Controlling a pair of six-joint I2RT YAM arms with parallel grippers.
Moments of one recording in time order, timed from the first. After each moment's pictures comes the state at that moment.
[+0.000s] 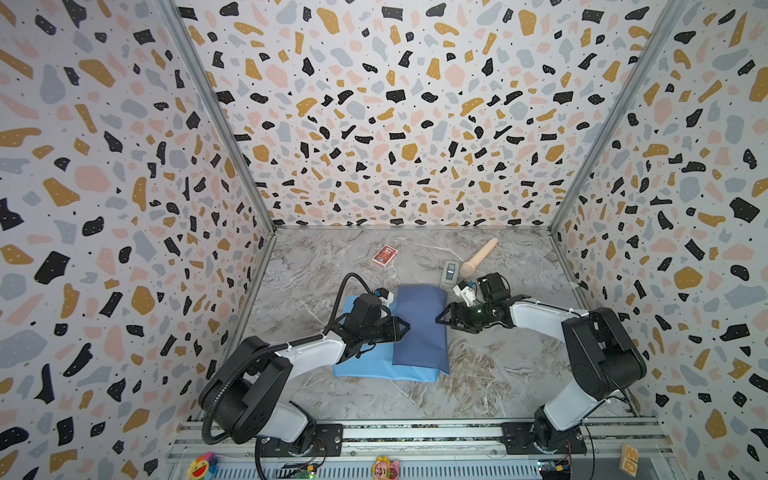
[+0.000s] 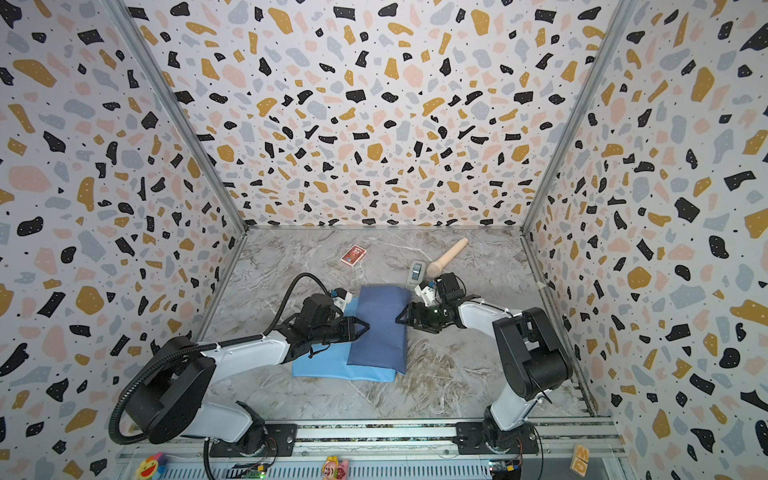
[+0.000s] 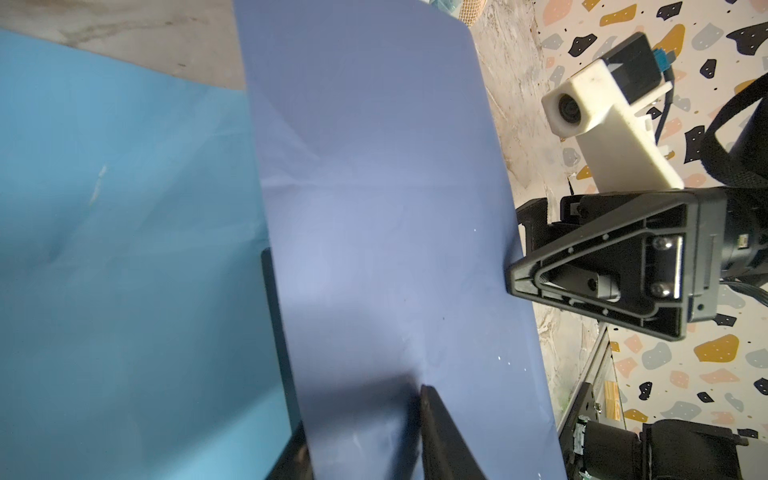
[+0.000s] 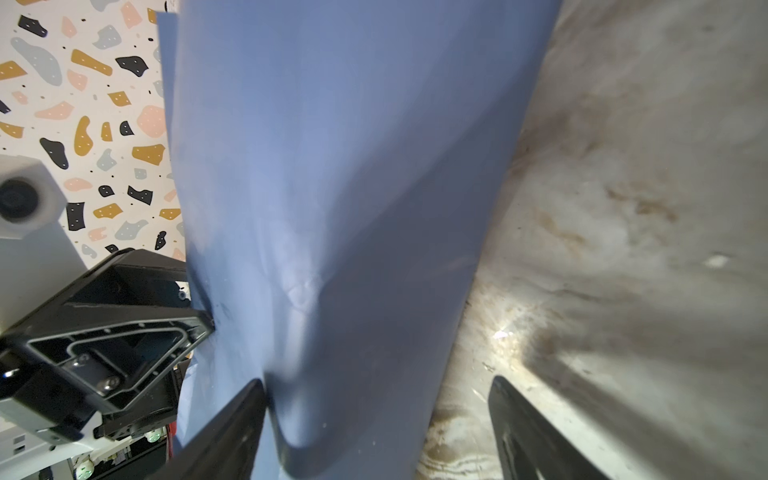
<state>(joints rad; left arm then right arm) -0.60 1.45 0.59 0.16 0.36 -0.66 0.38 1.65 0.84 -0.22 -0.72 0.46</state>
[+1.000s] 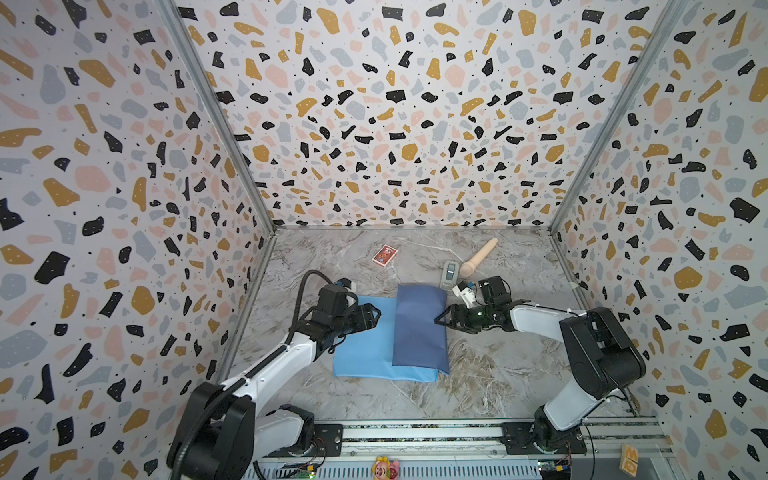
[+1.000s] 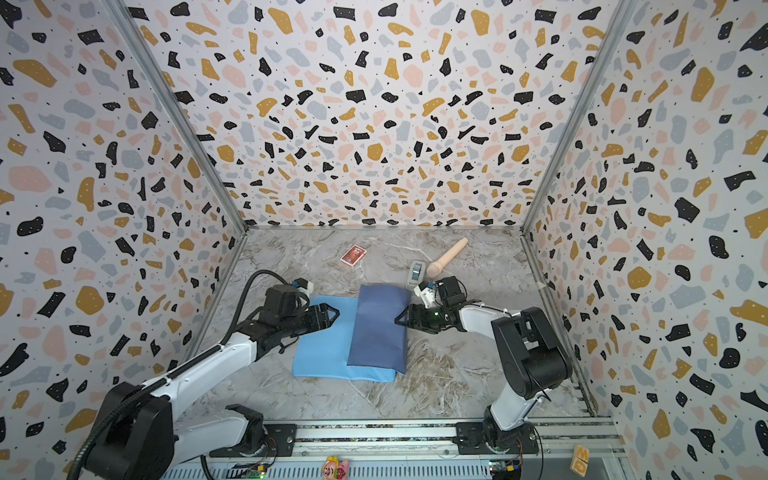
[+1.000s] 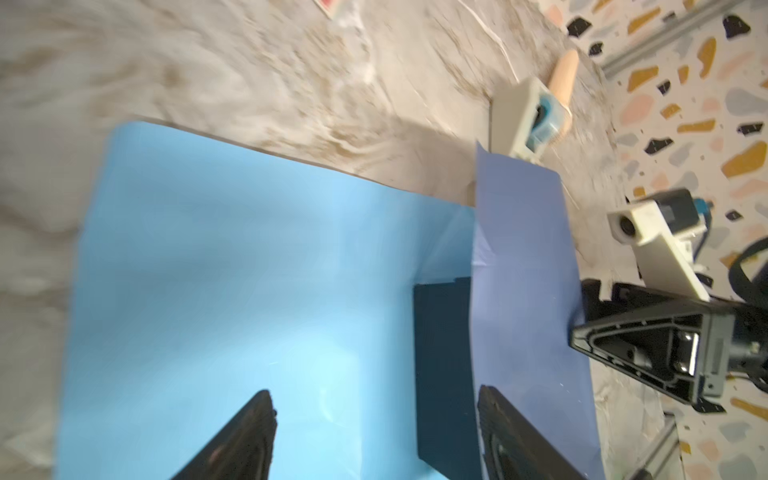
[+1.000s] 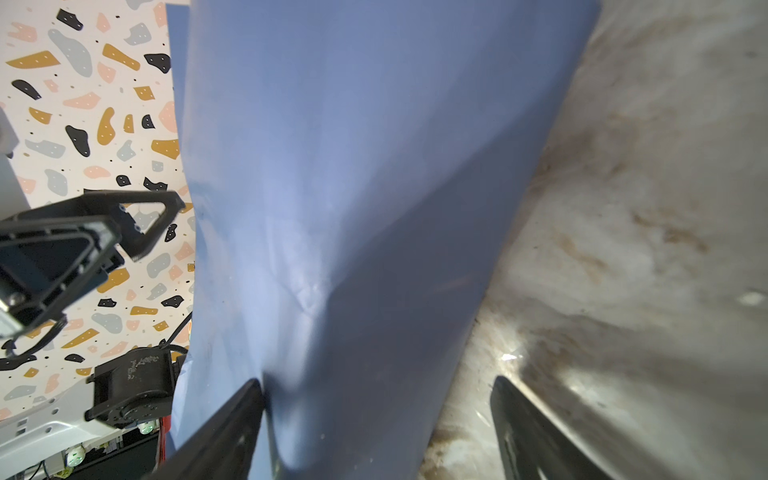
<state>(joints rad) -0.31 1.17 0.60 -0.20 0.28 -0.55 0.37 1.66 0.78 -0.11 -0.74 0.43</state>
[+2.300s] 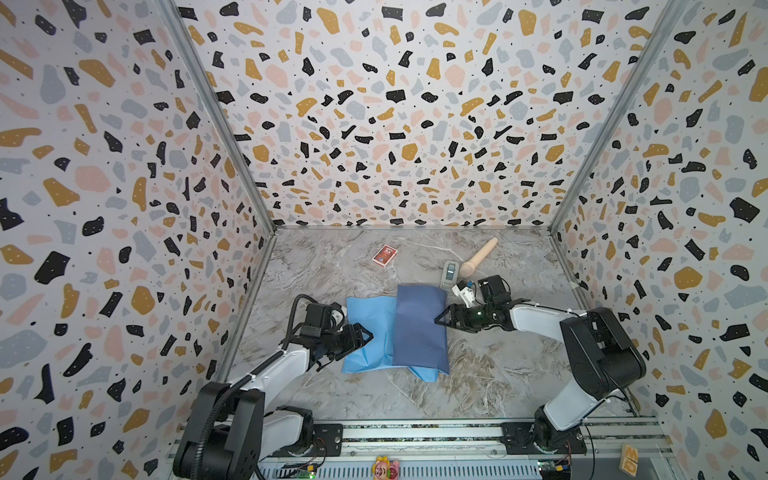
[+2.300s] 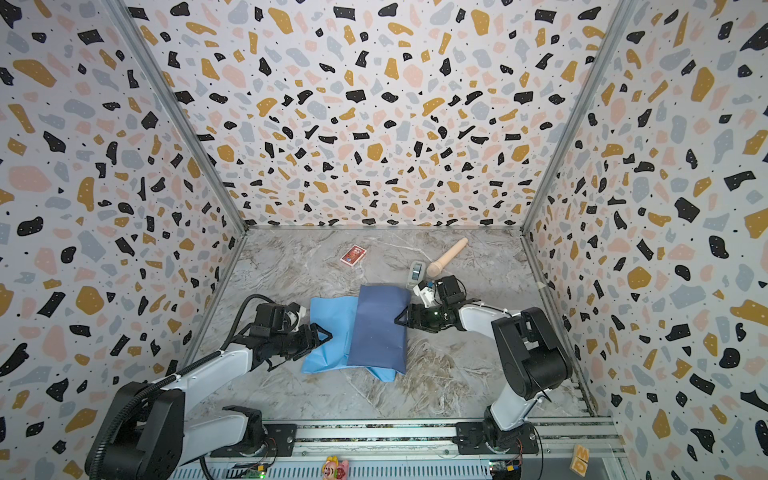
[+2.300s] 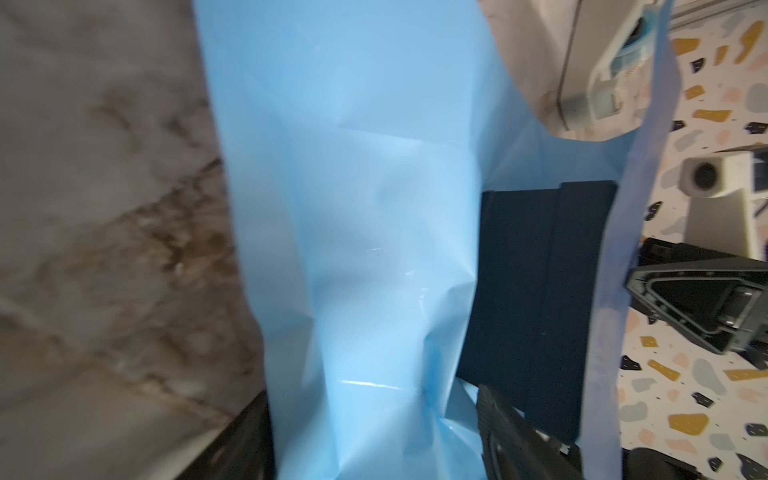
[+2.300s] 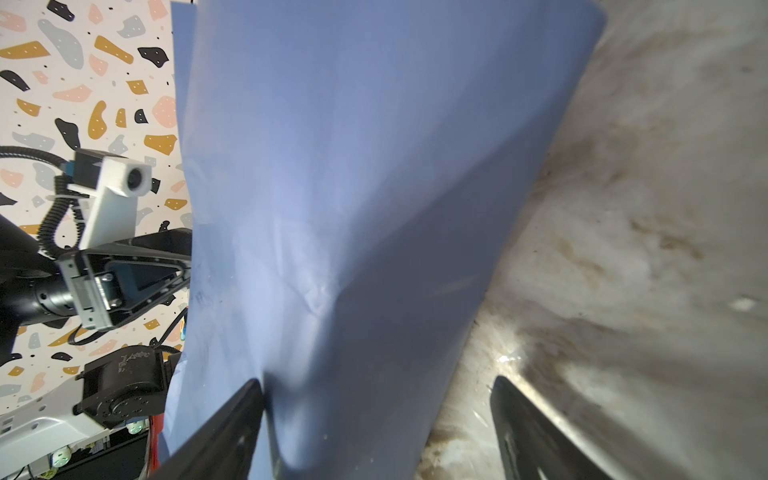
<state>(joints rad) -0.19 1.21 0.44 -0.18 0.57 -0.61 0.38 1.66 0.80 -0.13 -0.73 0.41</state>
